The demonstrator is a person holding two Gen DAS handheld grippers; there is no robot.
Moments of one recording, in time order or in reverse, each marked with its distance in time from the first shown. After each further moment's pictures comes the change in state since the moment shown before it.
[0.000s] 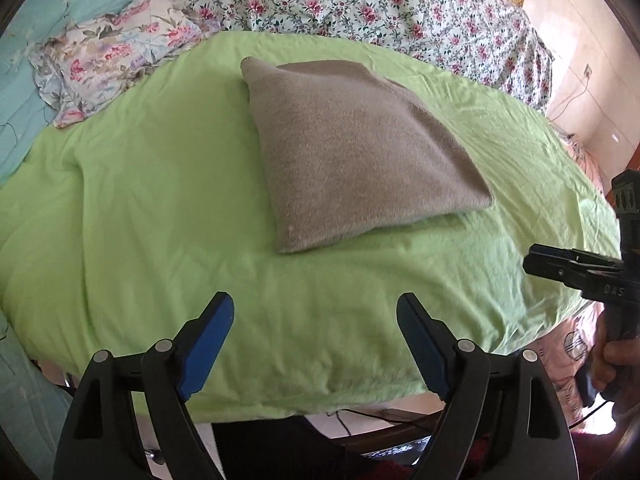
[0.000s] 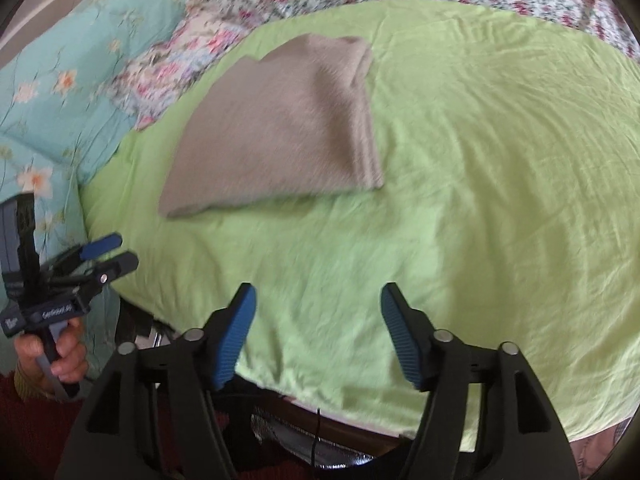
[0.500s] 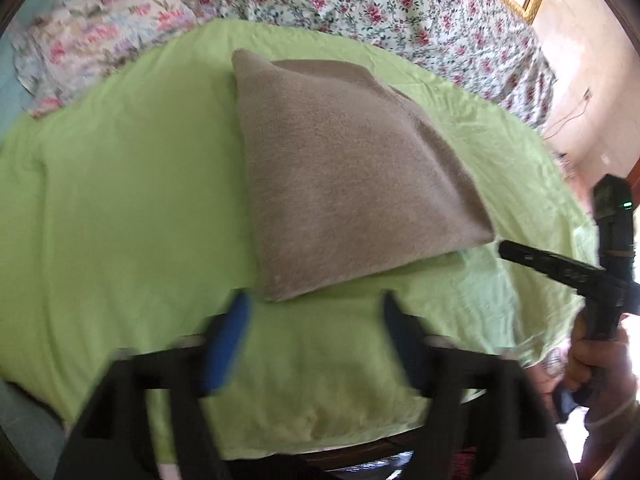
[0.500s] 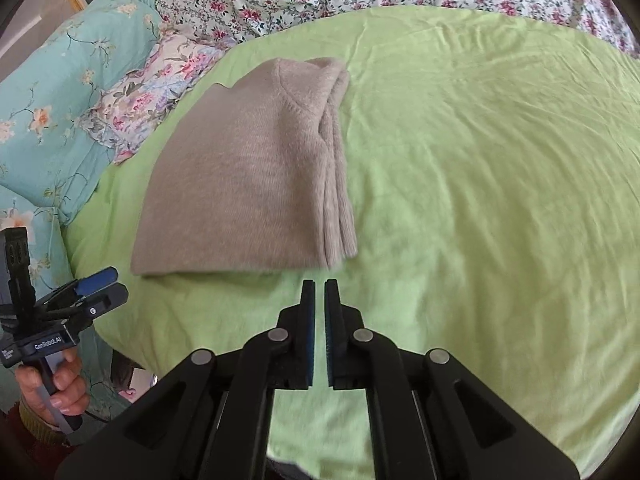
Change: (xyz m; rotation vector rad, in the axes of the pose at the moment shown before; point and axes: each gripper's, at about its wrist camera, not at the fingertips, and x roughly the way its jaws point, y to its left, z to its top) left arm 0.026 0.004 0.031 -0.066 0.004 -0.059; right arm 0.010 -0.033 0.044 0.080 -0.068 -0.033
